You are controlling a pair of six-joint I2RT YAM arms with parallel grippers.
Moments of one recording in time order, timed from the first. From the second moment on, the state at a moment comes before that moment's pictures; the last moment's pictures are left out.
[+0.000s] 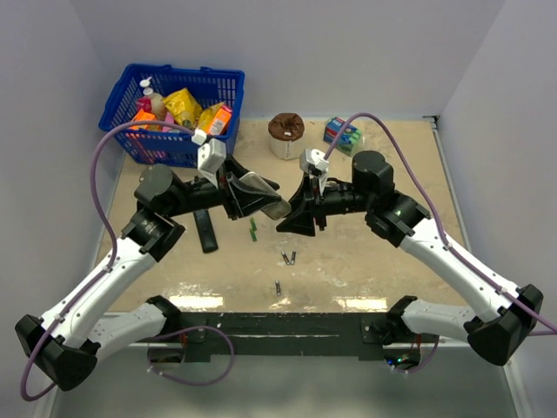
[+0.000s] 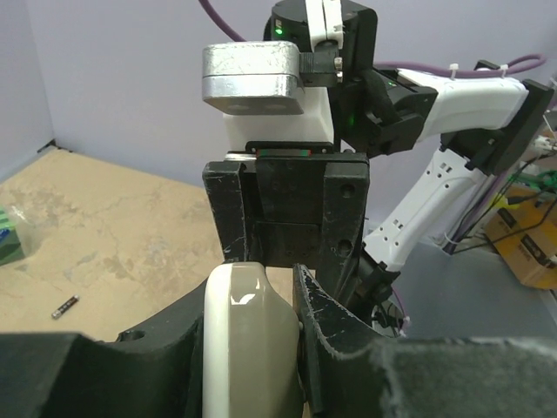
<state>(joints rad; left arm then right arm) -0.59 0.97 1.00 0.22 0.75 -0.38 0.69 1.14 1.13 -0.21 -0.87 0.11</state>
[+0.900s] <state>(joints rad) -0.58 0.97 1.02 0.20 0.81 -0.41 0.69 1.12 1.04 0.00 -0.93 0.26</state>
